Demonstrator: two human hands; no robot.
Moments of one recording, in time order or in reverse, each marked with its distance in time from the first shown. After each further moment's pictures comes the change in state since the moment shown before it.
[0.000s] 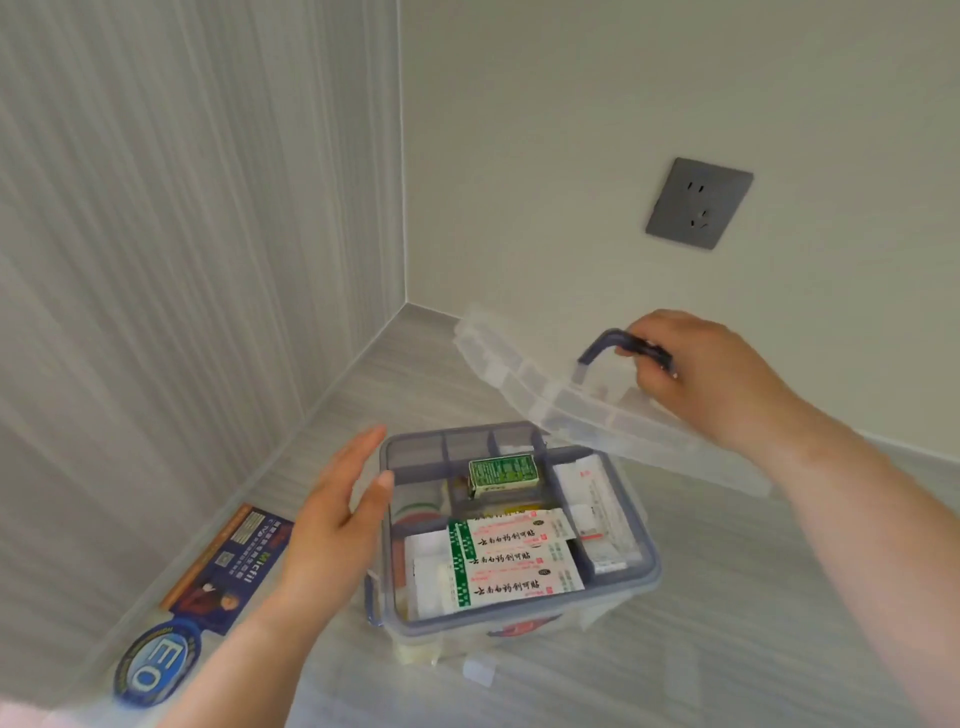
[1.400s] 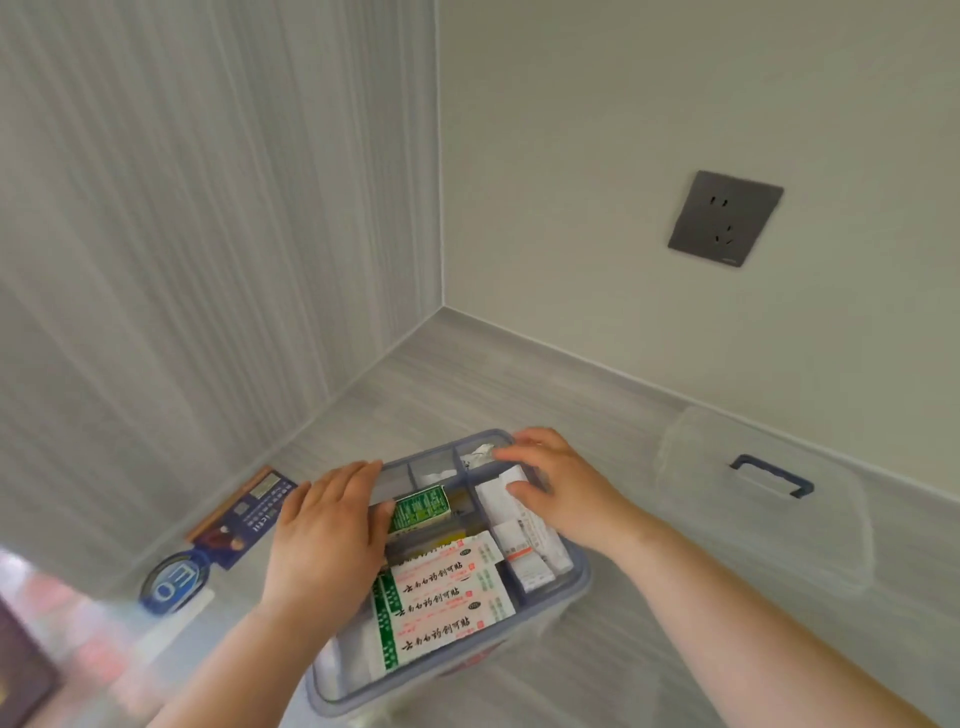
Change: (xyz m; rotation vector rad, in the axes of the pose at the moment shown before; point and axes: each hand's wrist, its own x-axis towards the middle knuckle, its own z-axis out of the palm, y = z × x) left_hand -0.036 0.023 0.037 0.909 0.012 -0.093; right_hand -0.033 0.016 0.099 0.506 -0.403 -0.053
